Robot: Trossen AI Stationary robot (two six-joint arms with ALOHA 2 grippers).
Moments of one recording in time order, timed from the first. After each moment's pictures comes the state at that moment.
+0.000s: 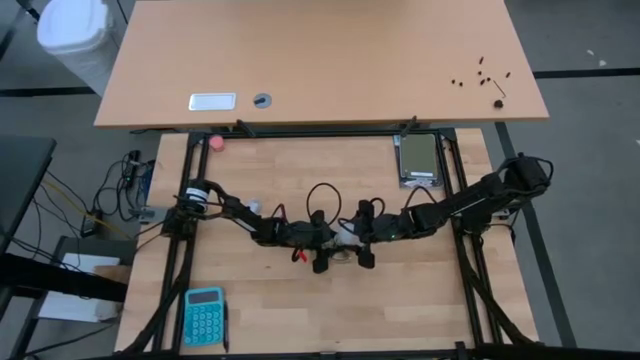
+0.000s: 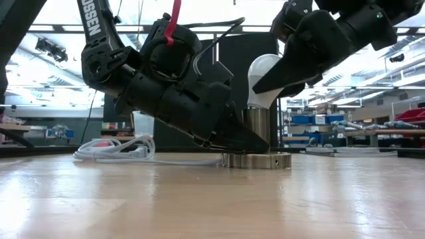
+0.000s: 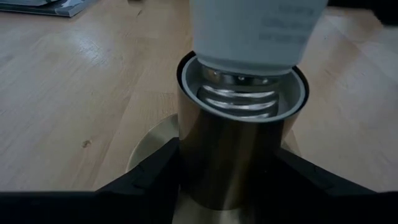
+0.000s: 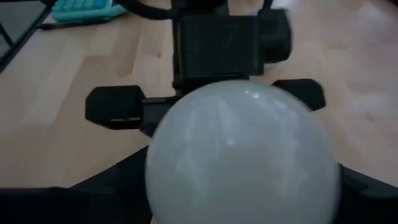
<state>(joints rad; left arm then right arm) -0.13 2.09 0.87 0.82 -0.15 -0.15 0.23 1.50 0.65 0.29 0.24 0.19</state>
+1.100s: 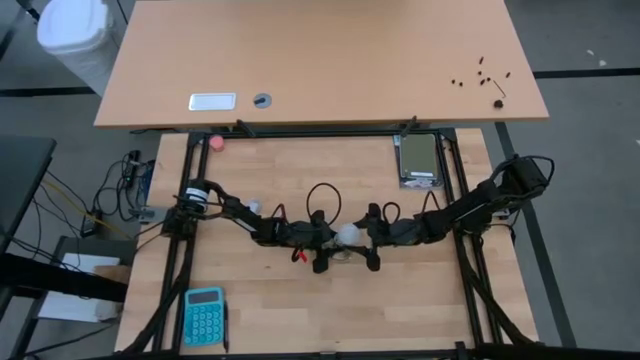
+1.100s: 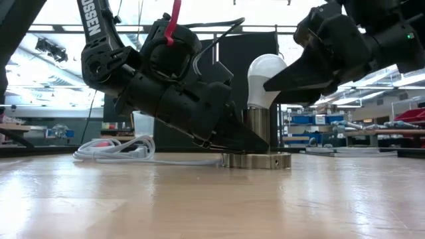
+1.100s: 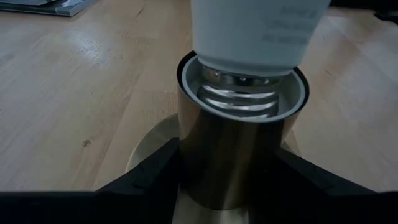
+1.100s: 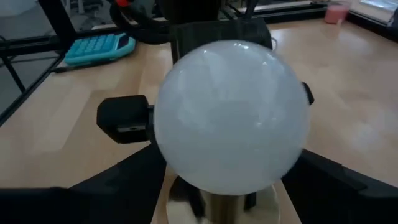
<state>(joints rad) -0.13 2.09 0.87 0.82 -0.15 -0.16 0.29 1.53 0.44 0.73 0.36 0.23</state>
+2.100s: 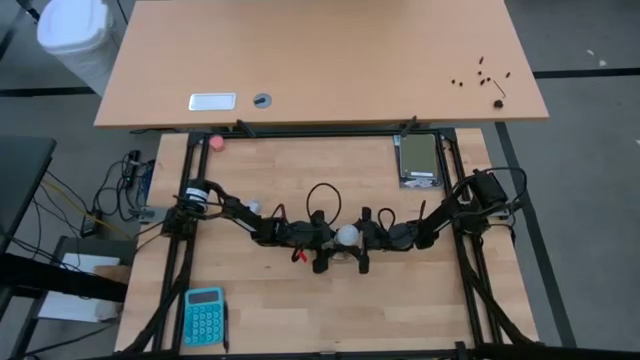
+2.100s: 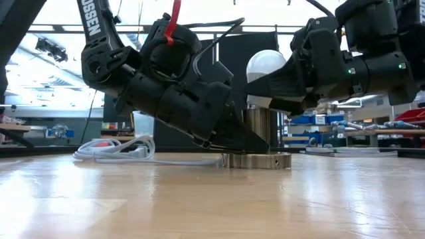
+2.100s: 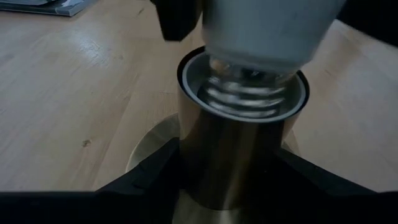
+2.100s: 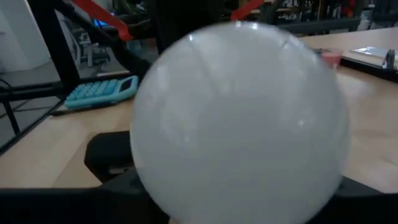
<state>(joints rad) -0.13 2.09 0.87 0.82 -0.15 -0.16 0.29 1.88 0.44 1.33 0.41 0.15</state>
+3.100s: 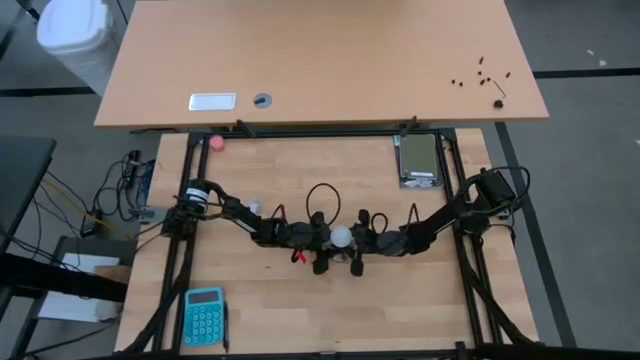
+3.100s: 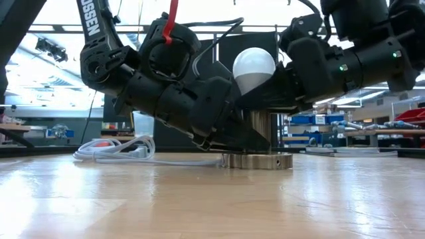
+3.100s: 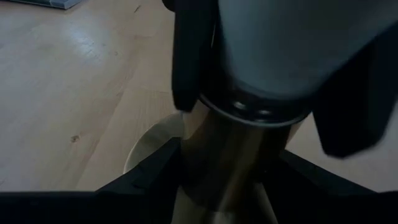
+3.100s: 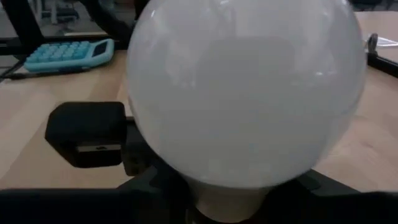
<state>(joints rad) -0.13 2.10 0.87 0.84 -0.14 -0.21 0.33 1.83 0.55 0.97 0.51 0.16</state>
